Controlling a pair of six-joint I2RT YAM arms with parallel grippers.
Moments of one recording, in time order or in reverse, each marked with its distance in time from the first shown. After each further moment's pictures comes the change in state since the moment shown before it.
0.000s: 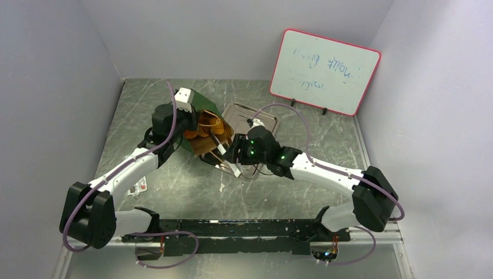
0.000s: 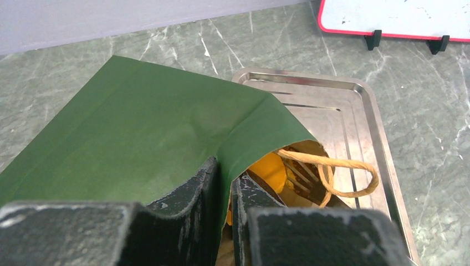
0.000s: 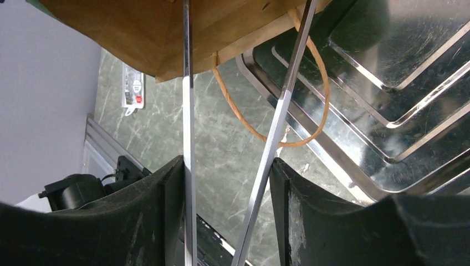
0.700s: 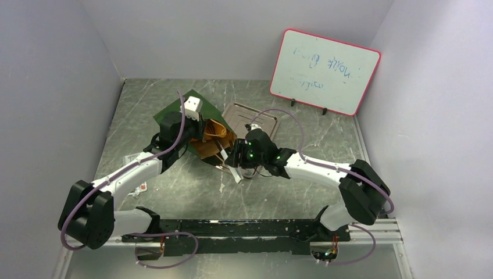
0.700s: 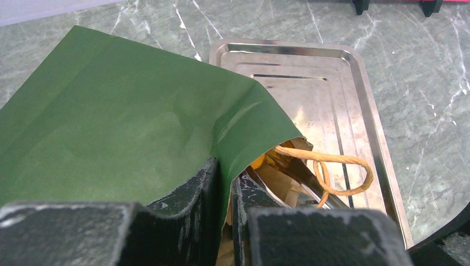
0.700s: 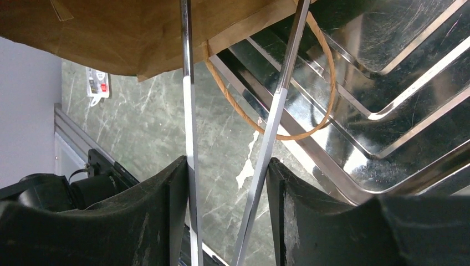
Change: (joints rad) left arm -0.085 -0.004 -0.060 0.000 -0.028 0.004; right arm -0.034 0.092 -0.054 0.064 -0.055 -0.022
